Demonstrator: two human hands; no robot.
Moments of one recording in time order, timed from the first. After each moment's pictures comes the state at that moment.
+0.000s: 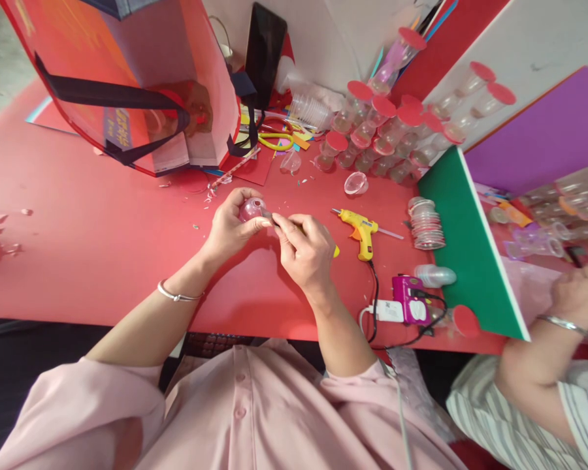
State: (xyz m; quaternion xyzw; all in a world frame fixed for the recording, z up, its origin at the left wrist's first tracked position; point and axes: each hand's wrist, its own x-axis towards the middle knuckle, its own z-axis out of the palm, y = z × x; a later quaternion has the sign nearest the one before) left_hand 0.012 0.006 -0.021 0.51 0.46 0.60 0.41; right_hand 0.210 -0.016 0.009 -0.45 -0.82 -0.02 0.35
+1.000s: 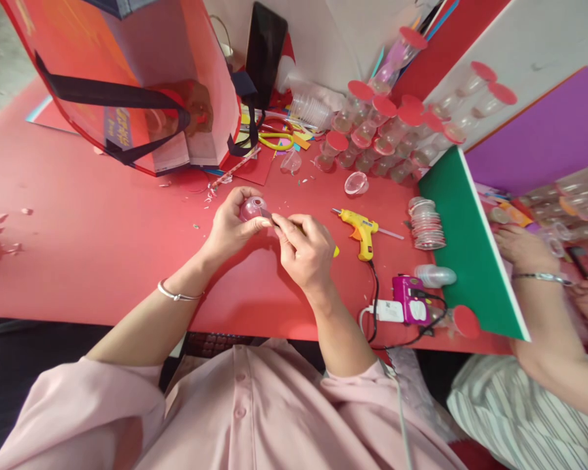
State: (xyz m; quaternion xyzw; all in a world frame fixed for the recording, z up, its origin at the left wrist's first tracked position) left_hand 0.013 0.006 -0.022 0.50 0.46 0.60 0.42; right_hand 0.210 -0.017 0.010 -0.45 -0.82 -0.02 0.35
